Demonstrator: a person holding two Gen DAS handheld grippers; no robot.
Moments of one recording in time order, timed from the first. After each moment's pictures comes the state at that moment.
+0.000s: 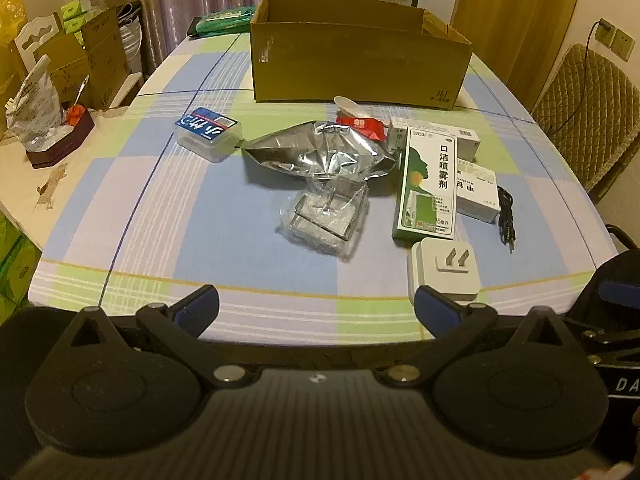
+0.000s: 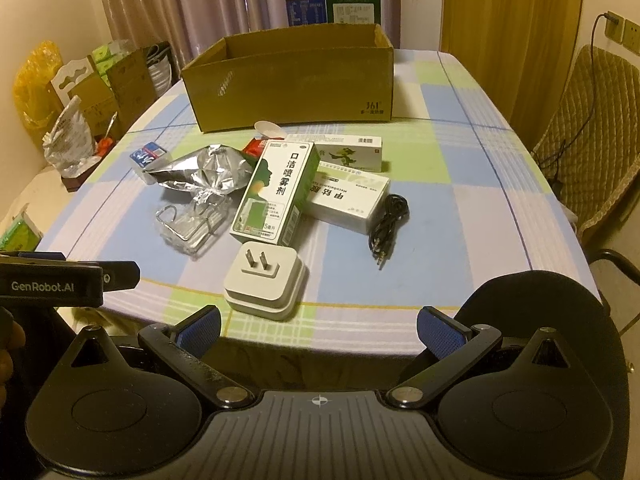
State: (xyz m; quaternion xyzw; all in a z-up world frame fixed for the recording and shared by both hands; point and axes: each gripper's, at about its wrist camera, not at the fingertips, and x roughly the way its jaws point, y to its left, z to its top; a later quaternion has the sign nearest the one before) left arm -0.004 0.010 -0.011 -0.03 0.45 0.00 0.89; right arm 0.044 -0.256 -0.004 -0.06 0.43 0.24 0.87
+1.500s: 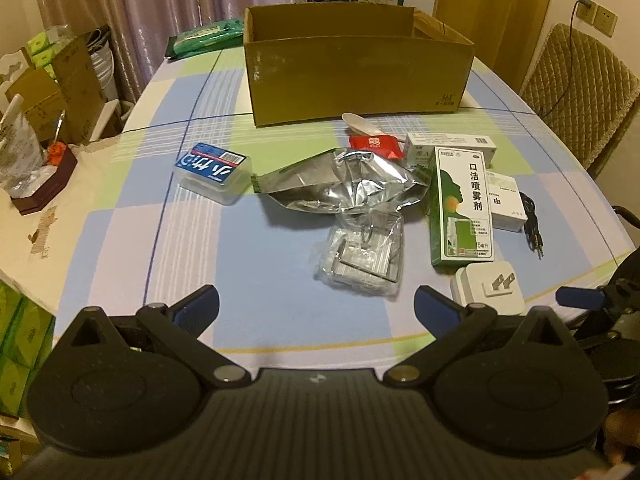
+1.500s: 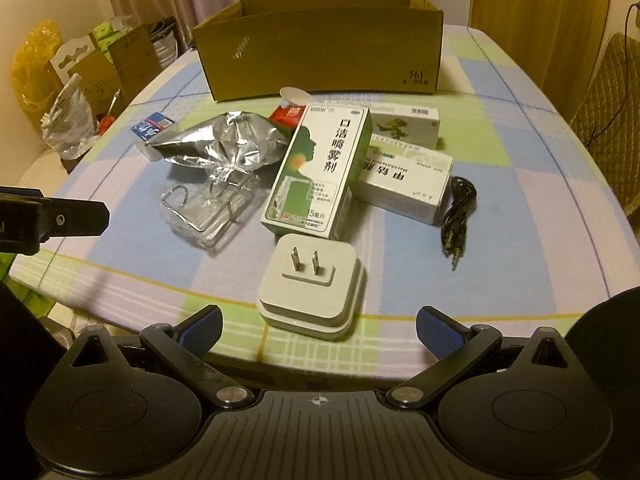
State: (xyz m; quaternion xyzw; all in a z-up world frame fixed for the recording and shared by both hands) left arm 0.046 0.051 -0.004 0.02 0.45 -0.05 0.89; right arm 0.072 -0.199 -0.051 -0.07 0.46 0.25 0.85
